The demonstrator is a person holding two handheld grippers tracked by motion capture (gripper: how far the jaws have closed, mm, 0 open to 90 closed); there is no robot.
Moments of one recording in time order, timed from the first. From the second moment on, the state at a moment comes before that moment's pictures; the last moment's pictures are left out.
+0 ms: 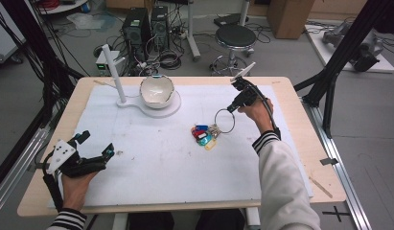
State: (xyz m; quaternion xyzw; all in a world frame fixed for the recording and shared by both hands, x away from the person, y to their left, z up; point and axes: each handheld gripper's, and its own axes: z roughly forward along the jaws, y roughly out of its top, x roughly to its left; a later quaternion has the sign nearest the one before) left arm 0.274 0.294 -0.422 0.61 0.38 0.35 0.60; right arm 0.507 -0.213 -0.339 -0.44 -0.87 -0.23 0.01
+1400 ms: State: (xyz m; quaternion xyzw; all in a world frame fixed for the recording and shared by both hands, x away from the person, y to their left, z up) left arm 0.321 0.250 -0.325 0.71 0.25 0.27 0.60; right arm 0.451 -0.210 -0.276 -0.27 -0.82 -0.49 0.10
